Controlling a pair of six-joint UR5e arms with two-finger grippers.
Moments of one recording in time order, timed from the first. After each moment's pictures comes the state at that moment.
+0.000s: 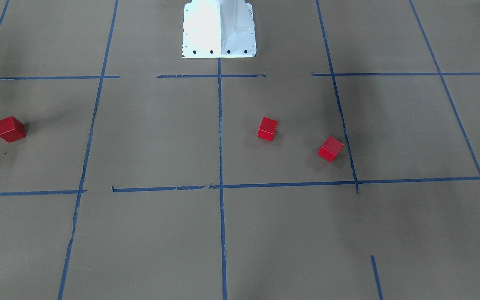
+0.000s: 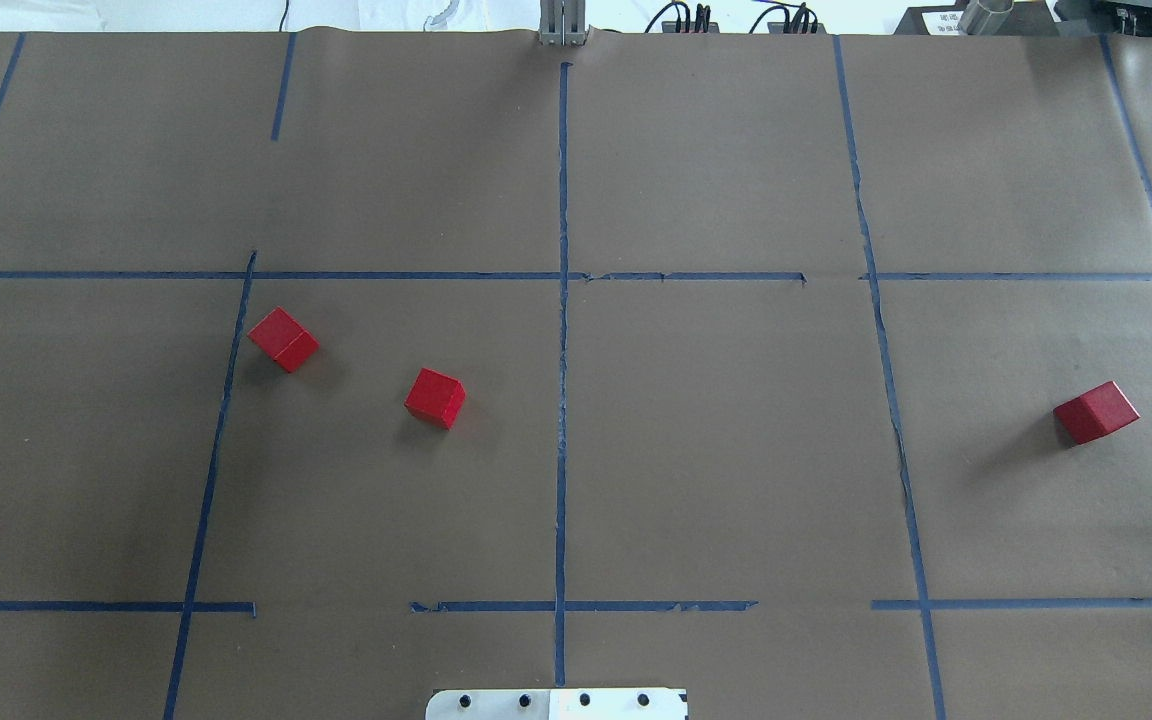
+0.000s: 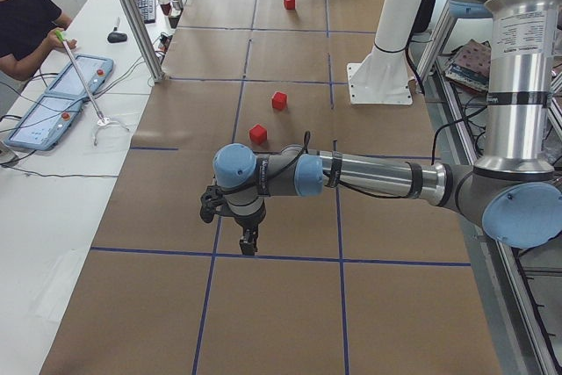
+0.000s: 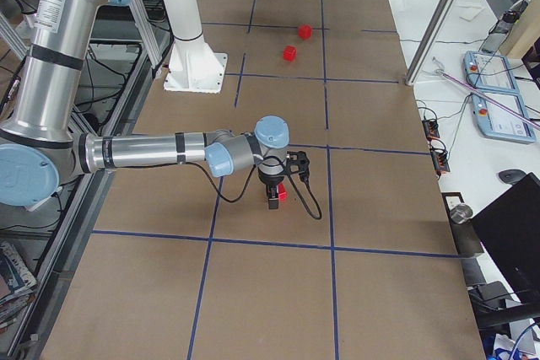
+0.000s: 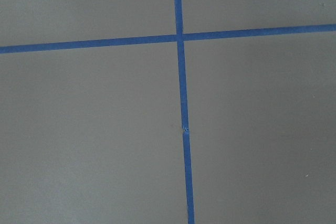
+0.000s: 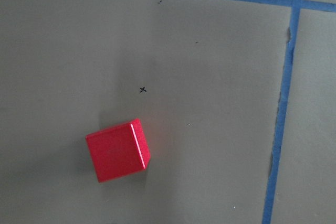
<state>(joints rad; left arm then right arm) -1.55 -1.52 -1.73 -1.42 -2.35 0.08 1.18 -1.85 1.89 -1.27 2.26 0.32</state>
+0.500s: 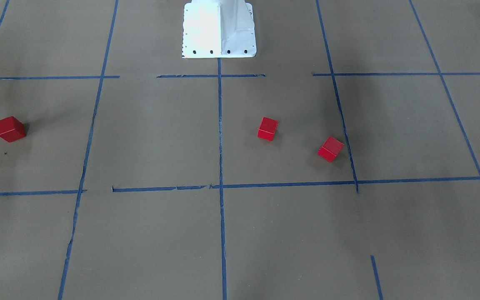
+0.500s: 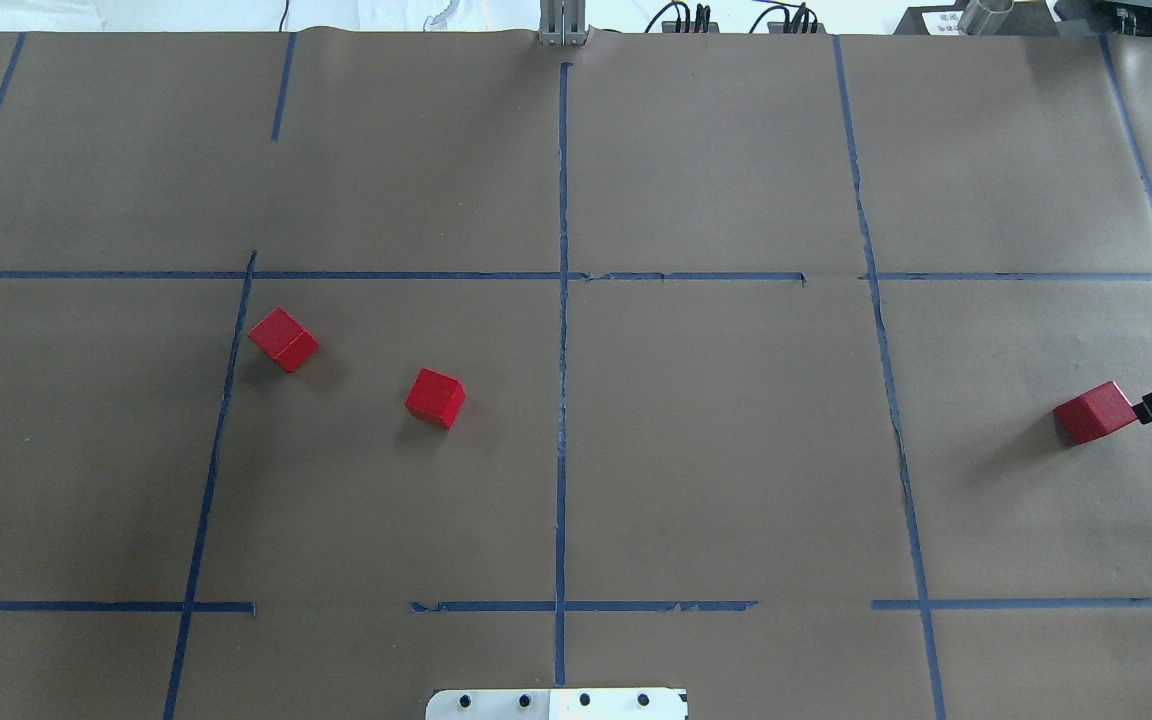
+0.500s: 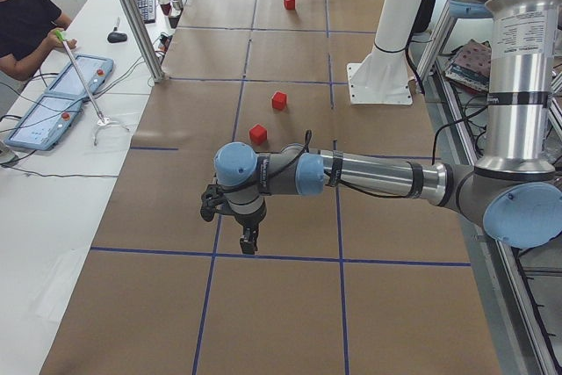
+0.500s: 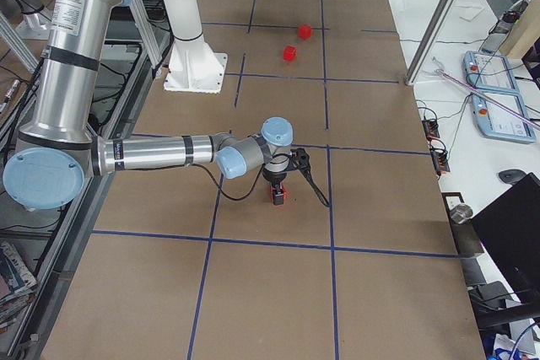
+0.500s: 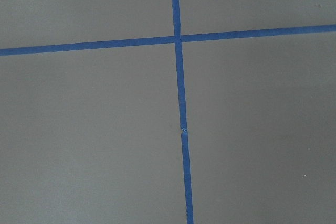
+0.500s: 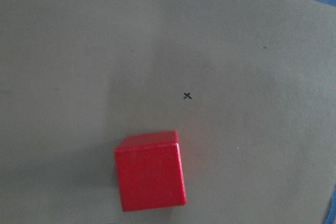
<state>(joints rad) -1.55 -1.52 -1.74 -1.42 -2.35 0.09 1.09 -1.79 1.82 -1.20 2.24 0.33</state>
